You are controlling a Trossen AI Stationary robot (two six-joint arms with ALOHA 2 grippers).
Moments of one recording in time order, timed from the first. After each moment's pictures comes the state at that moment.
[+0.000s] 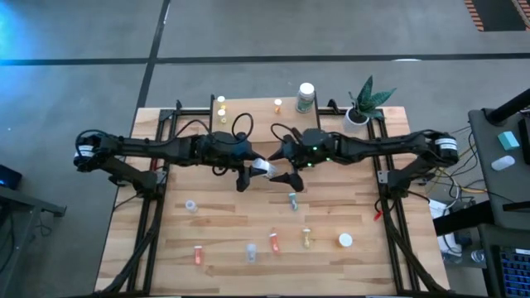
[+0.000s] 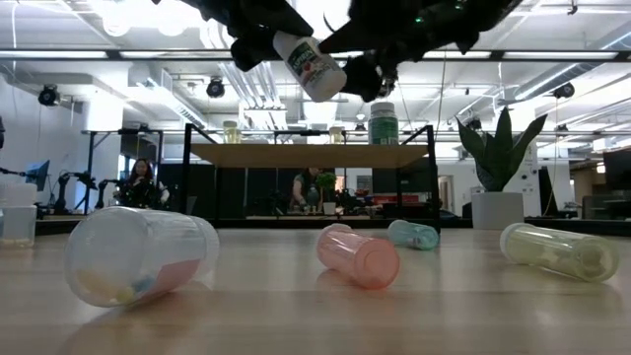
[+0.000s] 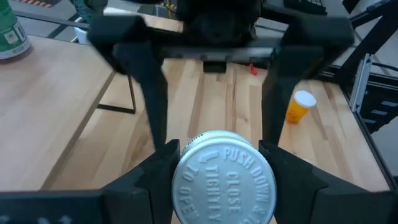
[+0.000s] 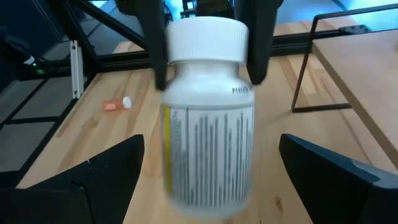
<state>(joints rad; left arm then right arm) 0.05 1.32 1.07 -0.18 0.00 -0.17 -0.14 1.51 0.99 0.12 -0.31 0.04</state>
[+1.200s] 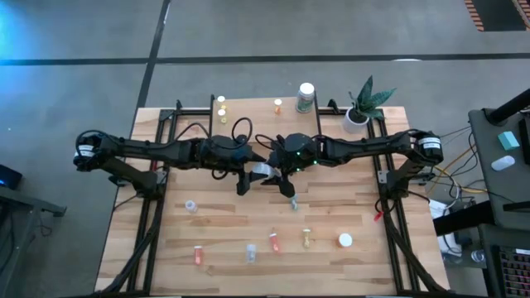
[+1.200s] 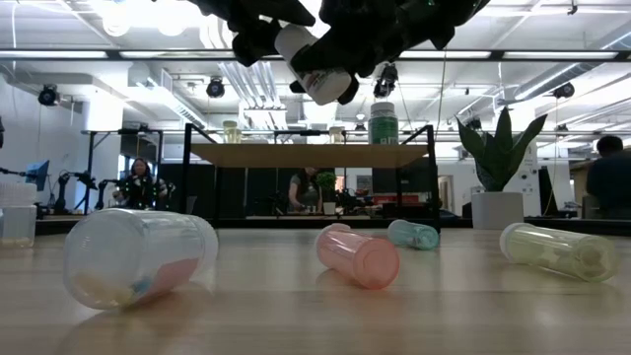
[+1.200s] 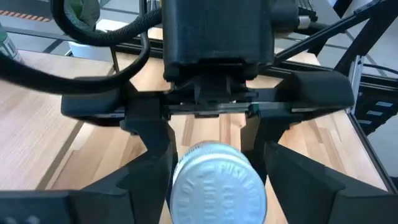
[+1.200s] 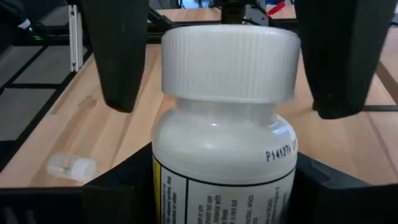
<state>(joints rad) 0.02 1.32 1.06 -0.14 -0.03 -0.15 -0.10 1.65 1.16 0.00 -0.31 -0.04</state>
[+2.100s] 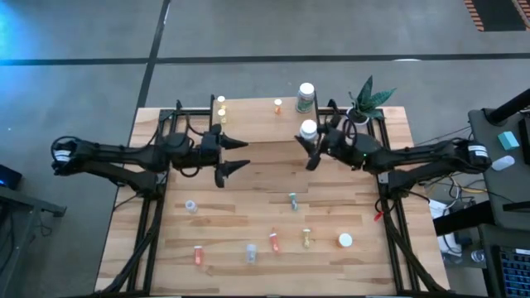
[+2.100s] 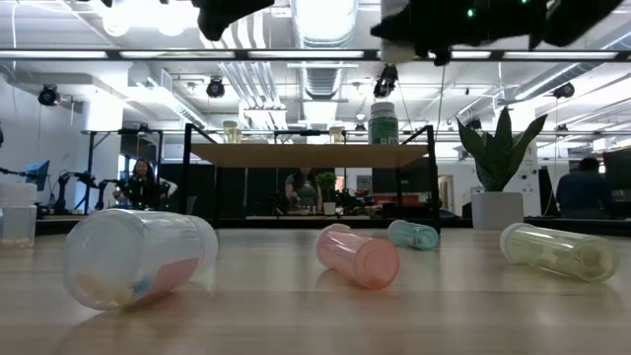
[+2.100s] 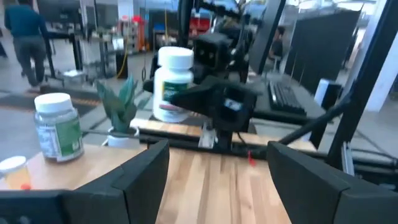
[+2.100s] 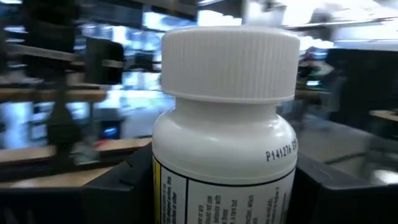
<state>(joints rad) 0.02 1.00 0.76 0.28 -0.11 -0.09 -0.12 1.17 0.58 0.73 0.34 -0.18</state>
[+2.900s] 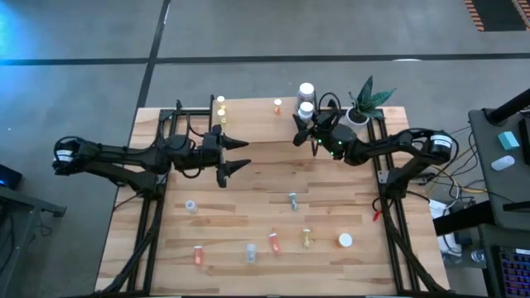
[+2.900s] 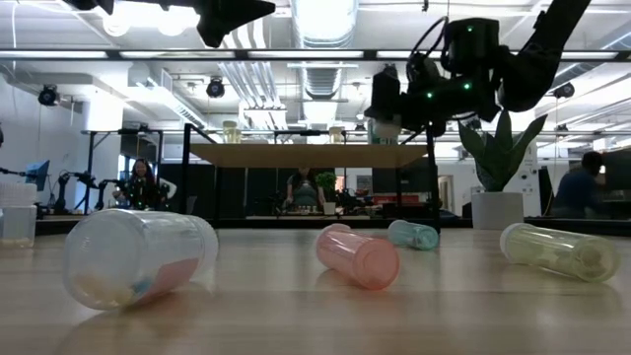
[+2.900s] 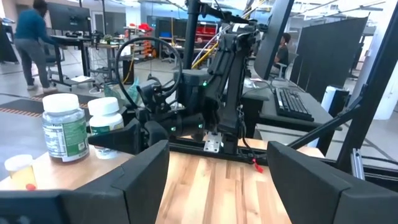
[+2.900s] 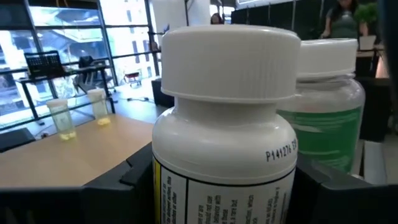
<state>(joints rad) 0.02 1.02 0.72 0.36 -0.14 -0.09 -0.39 1.57 0.55 1.10 0.45 0.06</state>
